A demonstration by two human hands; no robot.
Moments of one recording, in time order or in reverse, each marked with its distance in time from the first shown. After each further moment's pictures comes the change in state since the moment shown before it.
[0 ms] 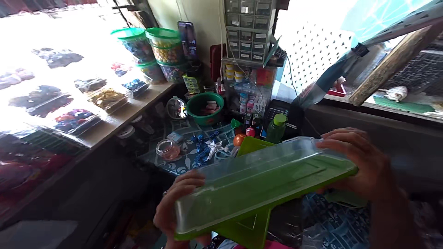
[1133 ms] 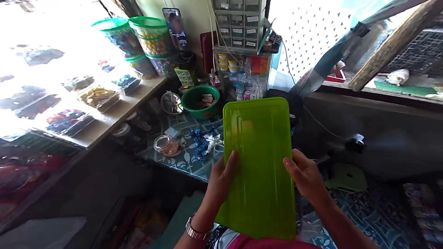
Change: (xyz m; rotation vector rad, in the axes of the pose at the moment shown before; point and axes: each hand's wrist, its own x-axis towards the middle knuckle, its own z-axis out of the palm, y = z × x) left_hand 0.012 0.001 0.071 -0.158 -0.122 -1.233; right_hand -0.034 -0.062 0.098 0.702 0.109 0.886
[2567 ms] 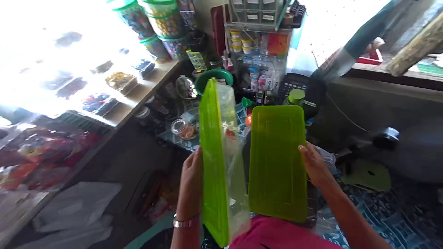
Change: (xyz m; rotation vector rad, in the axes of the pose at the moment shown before) left_hand -0.014 -0.024 -0.083 0.025 0.424 -0.052; right_hand 0.016 0.058 0.002 0.044 -0.090 0.406
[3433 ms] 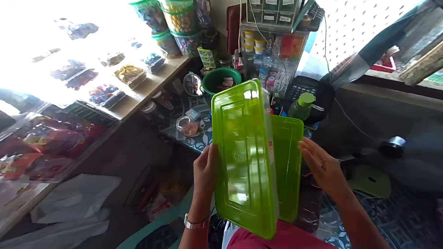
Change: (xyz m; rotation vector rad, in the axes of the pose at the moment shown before) left_hand 0.000 -0.010 0.018 0.055 0.009 0.227; right_hand -0.011 -0.019 -0.006 -0.355 -0.072 -0.351
